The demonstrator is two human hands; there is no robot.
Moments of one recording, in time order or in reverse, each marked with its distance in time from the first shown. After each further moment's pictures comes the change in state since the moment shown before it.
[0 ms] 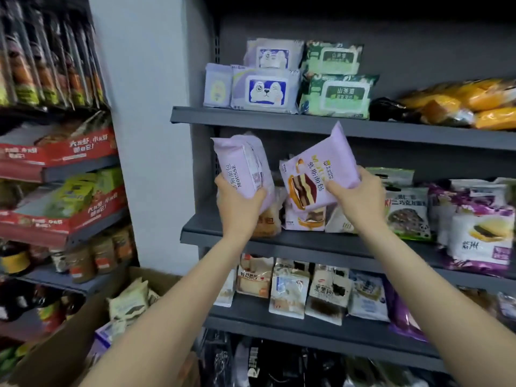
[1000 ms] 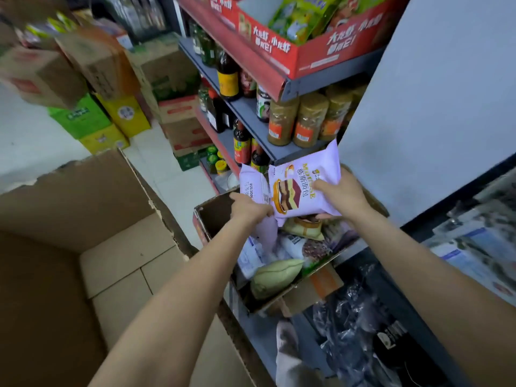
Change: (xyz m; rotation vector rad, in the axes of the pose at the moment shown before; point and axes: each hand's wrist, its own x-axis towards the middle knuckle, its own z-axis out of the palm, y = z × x) left_hand 0.056 -0.416 -0.285 0.403 0.257 -1.289; right_hand -0.172 0.036 0.555 0.087 -1.254 0.273
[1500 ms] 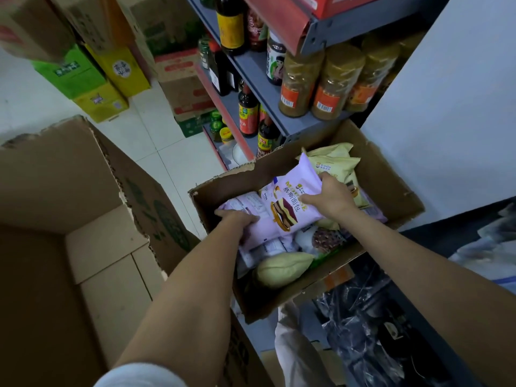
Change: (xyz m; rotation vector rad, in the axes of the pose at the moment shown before) left_hand 0.097 -0.076 0.032 0.134 -0.119 -0.421; right_hand 0.059 0.064 0.059 -0.571 -0.260 -0.014
